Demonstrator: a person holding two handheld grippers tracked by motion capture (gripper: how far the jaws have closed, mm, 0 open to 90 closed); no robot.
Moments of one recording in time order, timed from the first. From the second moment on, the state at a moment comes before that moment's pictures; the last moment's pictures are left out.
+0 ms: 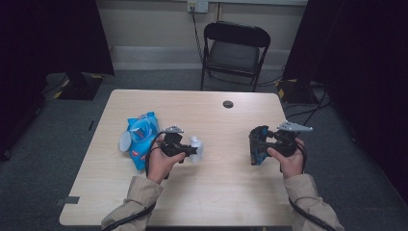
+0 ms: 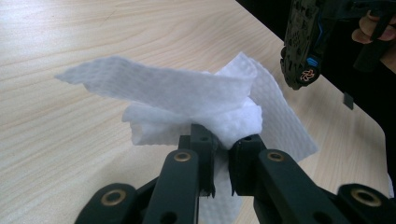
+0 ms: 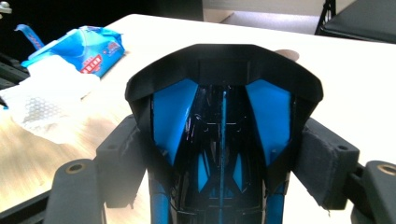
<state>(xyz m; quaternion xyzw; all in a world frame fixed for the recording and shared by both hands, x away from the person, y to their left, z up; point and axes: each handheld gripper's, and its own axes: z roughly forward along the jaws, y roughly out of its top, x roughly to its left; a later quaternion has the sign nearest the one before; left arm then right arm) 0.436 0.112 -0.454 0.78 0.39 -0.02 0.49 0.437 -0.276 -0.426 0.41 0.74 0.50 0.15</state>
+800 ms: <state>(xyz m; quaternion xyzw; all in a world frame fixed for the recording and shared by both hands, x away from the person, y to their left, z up) 0.441 0.114 -0.472 0.78 0.39 -0.03 0.49 0.480 -0.238 -0.456 0.42 0.78 0.44 0.16</state>
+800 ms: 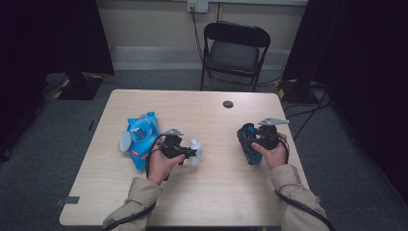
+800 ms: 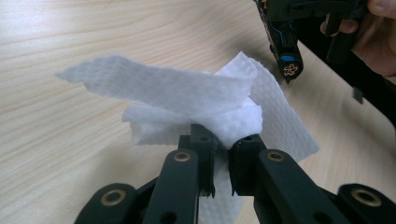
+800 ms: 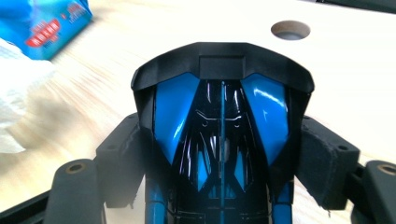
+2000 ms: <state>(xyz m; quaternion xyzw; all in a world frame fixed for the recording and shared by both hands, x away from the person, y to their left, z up) 0.487 0.075 -0.485 0.80 0.43 0.06 0.42 0.530 -0.192 -0.499 0.43 0.82 0.35 0.16</state>
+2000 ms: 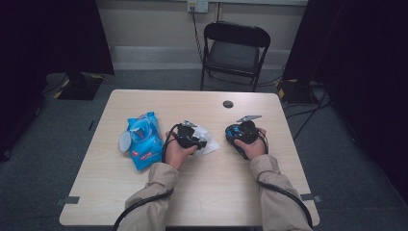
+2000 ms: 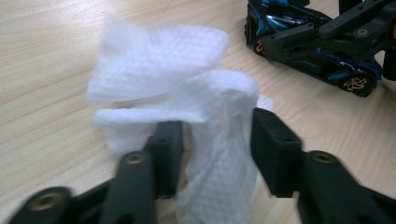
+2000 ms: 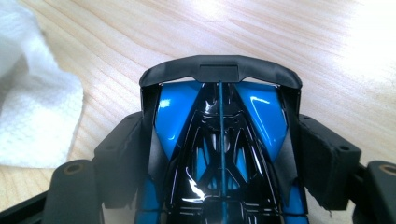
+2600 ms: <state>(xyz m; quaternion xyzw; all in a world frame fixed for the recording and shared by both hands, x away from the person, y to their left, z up) 0.467 0.083 -0.465 0.80 0.41 0.07 0.43 0.513 -0.205 -0.478 0.41 0.81 0.38 0.17</state>
